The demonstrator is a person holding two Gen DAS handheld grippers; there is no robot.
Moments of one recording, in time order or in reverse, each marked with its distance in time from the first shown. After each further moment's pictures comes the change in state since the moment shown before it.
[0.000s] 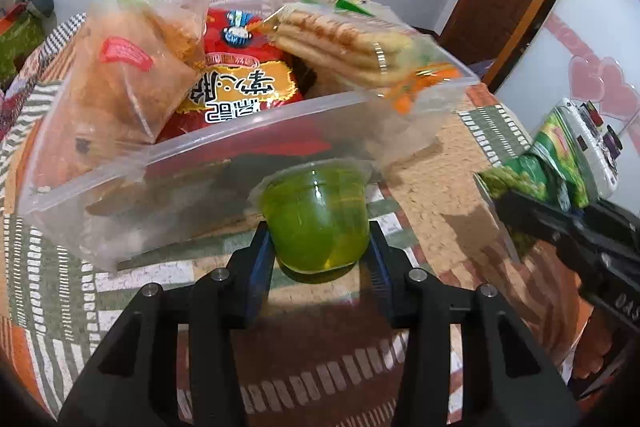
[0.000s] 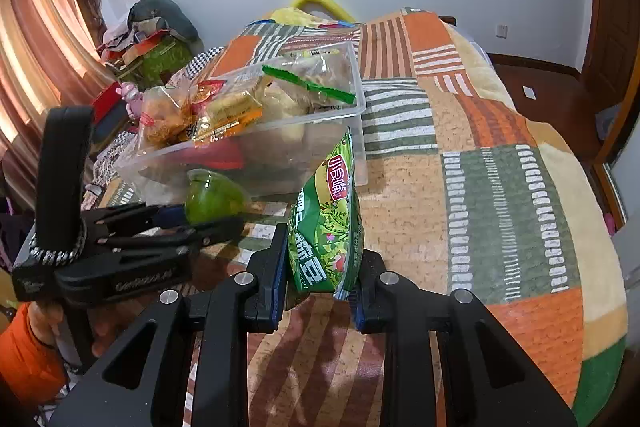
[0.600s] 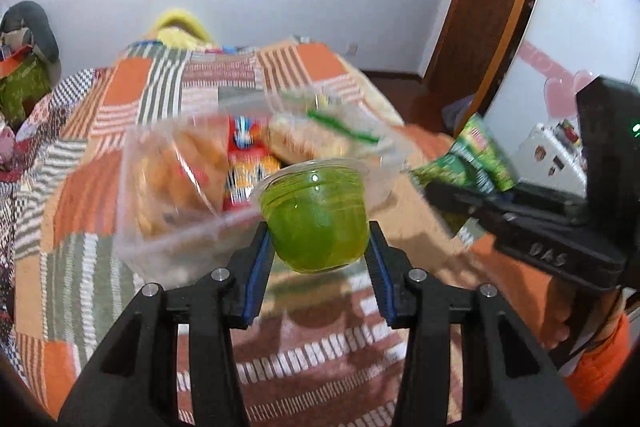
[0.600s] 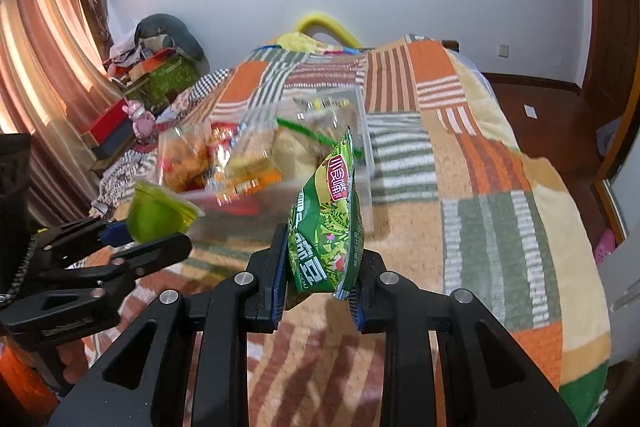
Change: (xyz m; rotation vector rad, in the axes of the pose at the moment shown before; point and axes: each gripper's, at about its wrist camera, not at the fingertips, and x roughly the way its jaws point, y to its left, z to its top) left arm -0.089 -0.013 0.013 0.048 -0.202 -0.019; right arm -0.011 0.006 0.029 -0.011 -0.073 0.012
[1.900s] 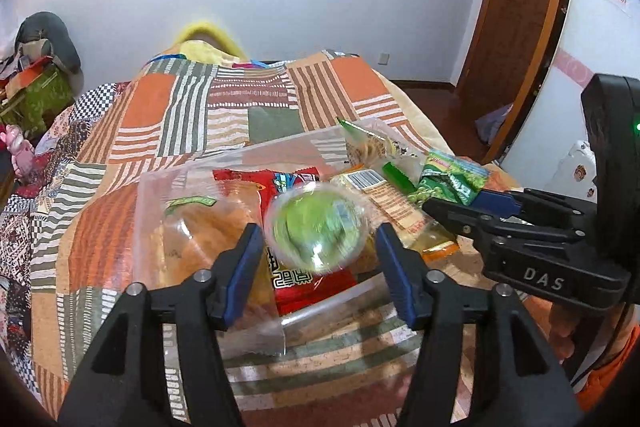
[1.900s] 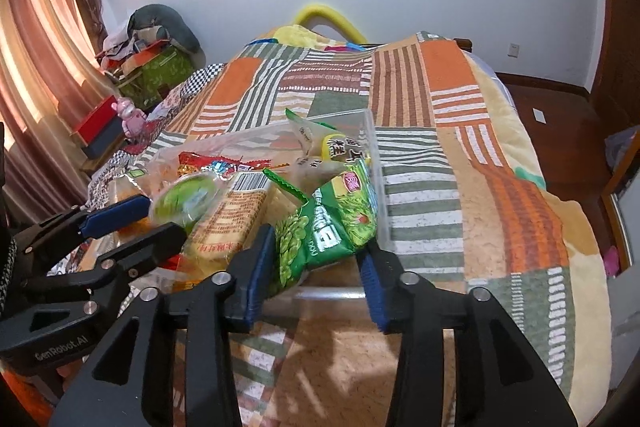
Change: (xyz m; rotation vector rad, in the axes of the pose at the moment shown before) left arm 0.048 0.021 0.036 -0.009 -0.017 0.118; right arm 0.050 -0.004 0.039 -0.017 0.043 -0.002
